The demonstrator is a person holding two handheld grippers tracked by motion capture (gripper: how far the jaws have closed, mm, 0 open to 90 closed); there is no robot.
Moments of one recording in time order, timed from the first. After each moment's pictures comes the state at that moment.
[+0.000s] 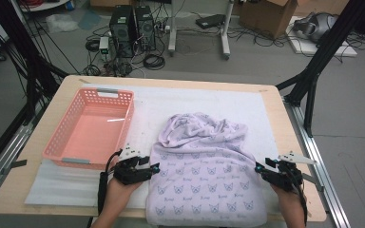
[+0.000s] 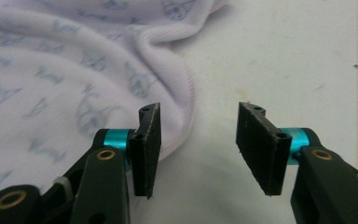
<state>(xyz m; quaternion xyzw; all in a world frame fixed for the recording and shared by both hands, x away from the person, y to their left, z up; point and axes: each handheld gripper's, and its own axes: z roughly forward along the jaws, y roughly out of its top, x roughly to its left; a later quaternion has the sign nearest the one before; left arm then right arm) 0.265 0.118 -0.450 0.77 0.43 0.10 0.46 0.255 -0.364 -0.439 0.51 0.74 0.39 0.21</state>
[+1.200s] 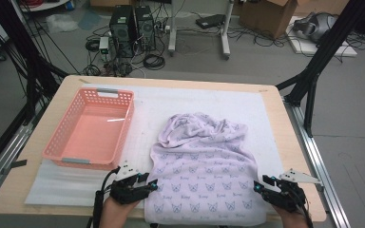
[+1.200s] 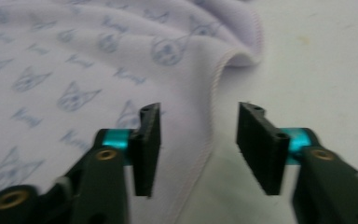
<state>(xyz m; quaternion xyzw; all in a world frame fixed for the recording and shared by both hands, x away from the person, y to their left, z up) 0.219 0.118 -0.455 0.77 0.43 0.10 0.46 0.205 -0.357 -0.443 0.48 0.76 0.40 0.16</state>
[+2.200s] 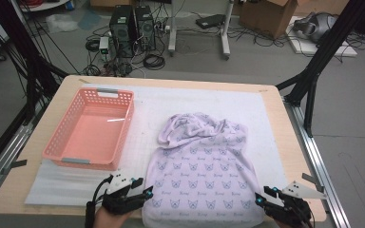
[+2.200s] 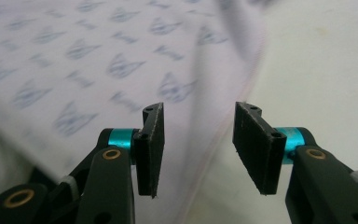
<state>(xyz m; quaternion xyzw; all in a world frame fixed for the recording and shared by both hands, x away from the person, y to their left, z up) 0.206 0.128 -0.447 0.76 0.43 0.13 0.46 0.173 -0.348 -0.431 0.48 0.77 0.39 0.18</state>
